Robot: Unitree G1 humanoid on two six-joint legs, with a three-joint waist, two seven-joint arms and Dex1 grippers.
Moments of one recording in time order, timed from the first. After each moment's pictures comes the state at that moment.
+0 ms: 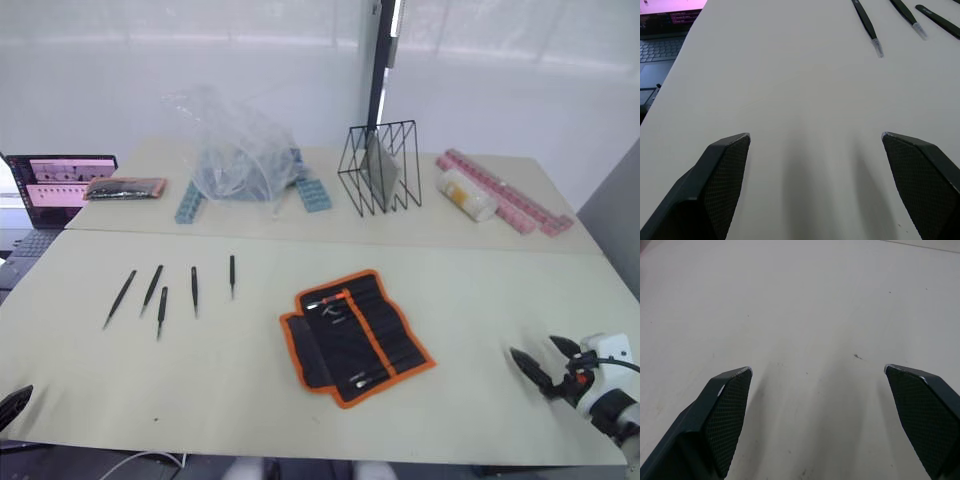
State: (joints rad) left arm 0.47 0.69 0.89 0.20 -0.49 0.11 -0.95; right arm 0.15 -0.71 -0.53 0.32 0.44 0.06 0.91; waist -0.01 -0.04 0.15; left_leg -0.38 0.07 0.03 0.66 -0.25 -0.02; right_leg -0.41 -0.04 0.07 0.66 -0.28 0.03
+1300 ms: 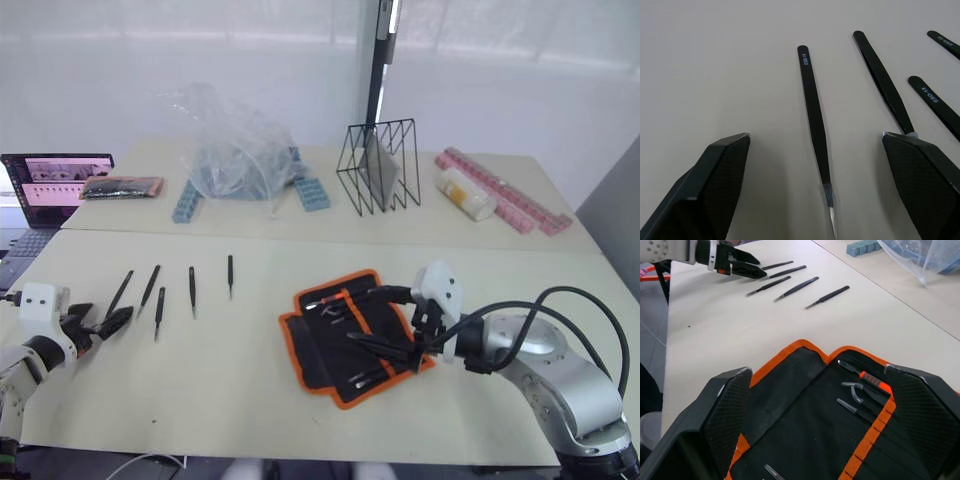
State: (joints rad) left arm -0.11 0.74 0.43 0.28 -0.36 0.39 -0.61; right arm -0.15 -0.77 -0.10 -0.58 0.69 0.67 0.87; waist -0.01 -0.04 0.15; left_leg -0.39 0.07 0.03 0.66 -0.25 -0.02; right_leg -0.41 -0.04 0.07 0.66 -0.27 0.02
